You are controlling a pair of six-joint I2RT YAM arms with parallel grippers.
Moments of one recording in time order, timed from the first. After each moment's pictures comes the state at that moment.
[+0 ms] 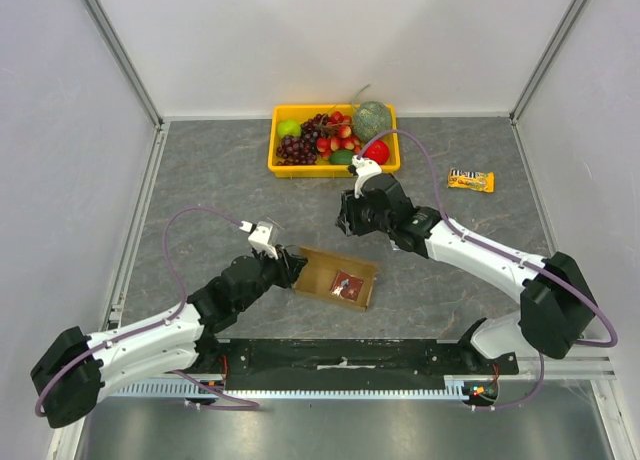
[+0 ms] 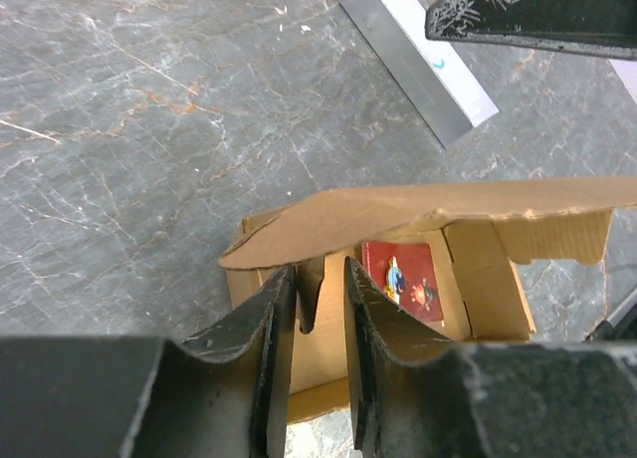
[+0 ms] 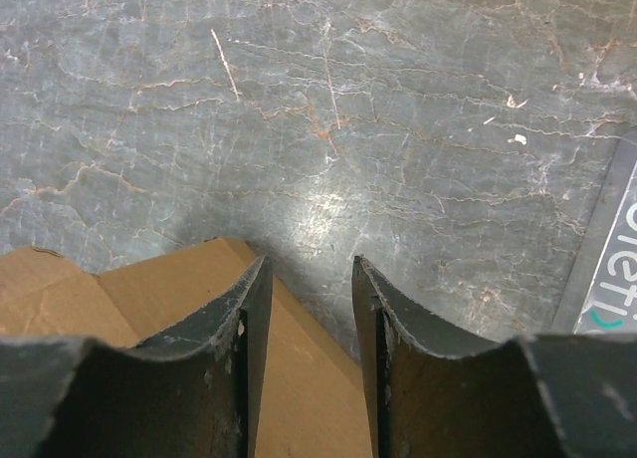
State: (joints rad) left arm -0.89 0.82 0.24 0.30 -0.25 -0.51; right arm 0.74 1.42 0.99 -0.17 0.01 0.38
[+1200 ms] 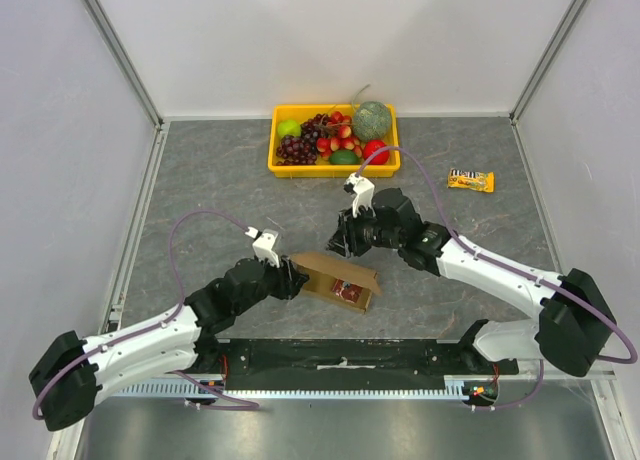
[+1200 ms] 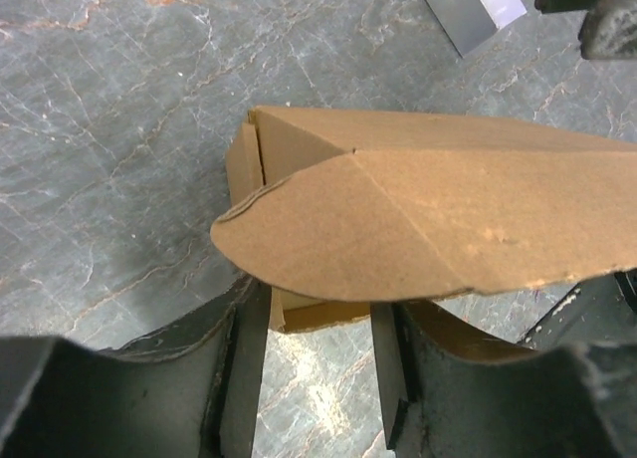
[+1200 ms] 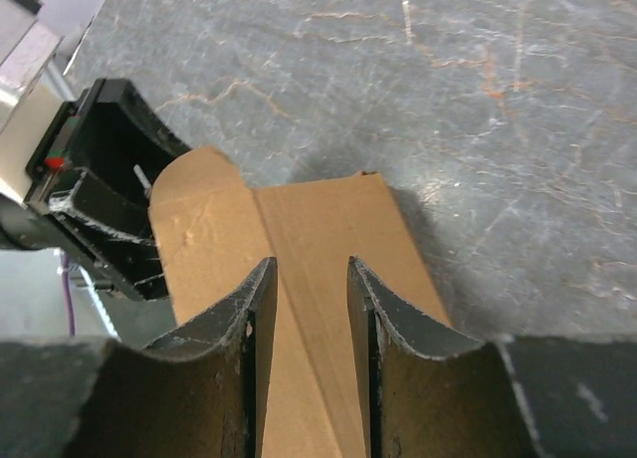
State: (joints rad) left arm -0.90 0.79 0.24 0.13 -0.16 -0.54; right arm 0.78 1.30 0.86 -0.06 -0.27 0.40
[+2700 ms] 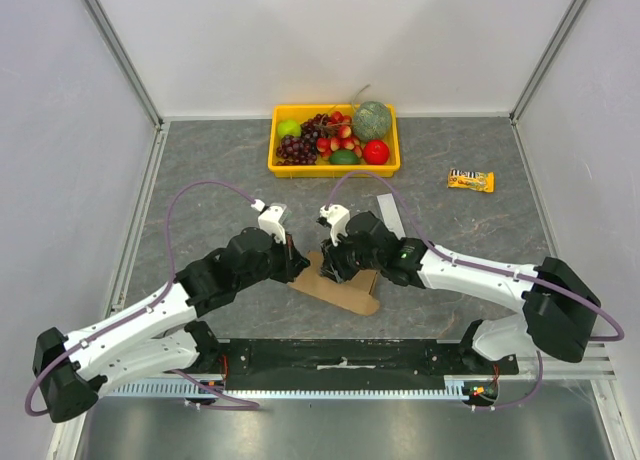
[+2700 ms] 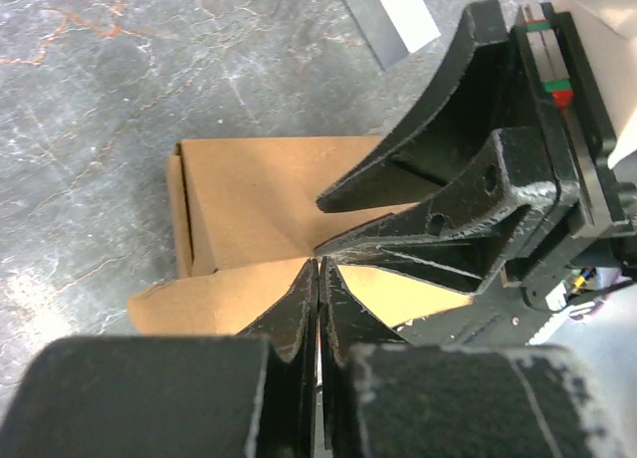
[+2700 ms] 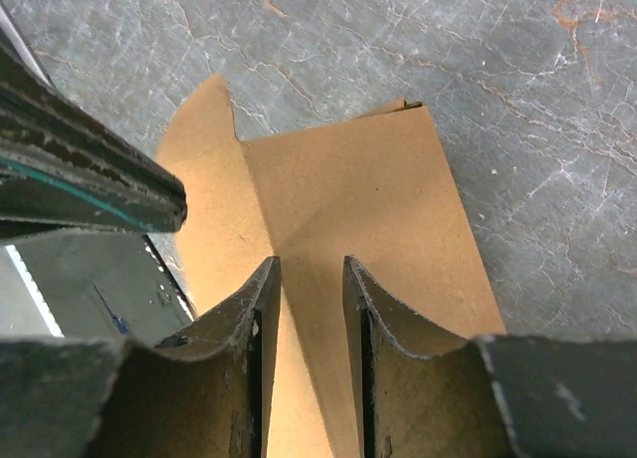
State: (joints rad) left arm -0.90 0.85 0.66 -0.33 -0.07 -0.61; right arm 0.96 1.38 0.83 -0.08 -0.16 0.28
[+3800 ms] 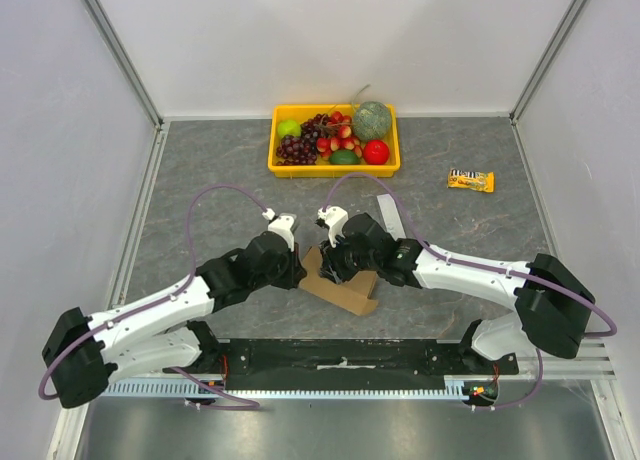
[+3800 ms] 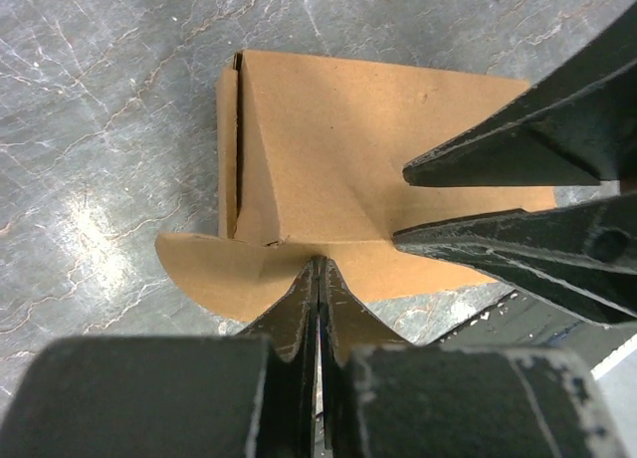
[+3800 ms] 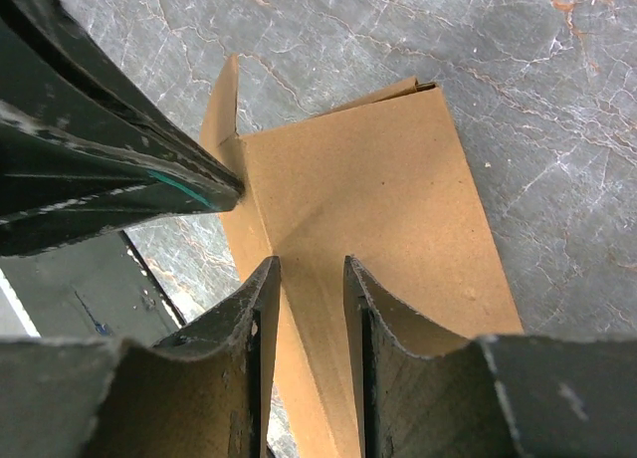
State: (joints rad) left arm -0.90 1.01 0.60 -0.33 -0.12 -0.61; right arm 0.97 1.42 0.83 -0.08 -0.12 0.28
